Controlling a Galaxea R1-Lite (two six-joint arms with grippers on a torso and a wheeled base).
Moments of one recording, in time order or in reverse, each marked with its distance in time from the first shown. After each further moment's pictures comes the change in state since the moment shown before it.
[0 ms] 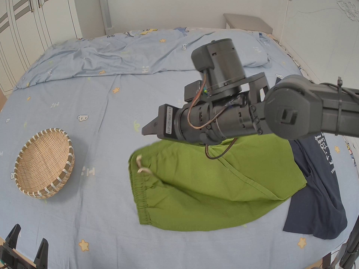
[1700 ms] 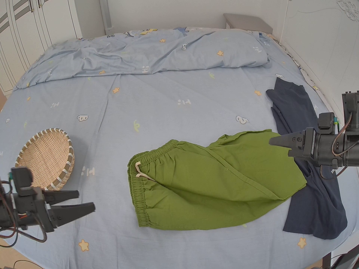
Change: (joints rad) left arm -0.119 1.019 -0.367 -0.275 -0.640 -0.241; right arm -0.495 -0.647 0.955 -0.333 0.173 -0.042
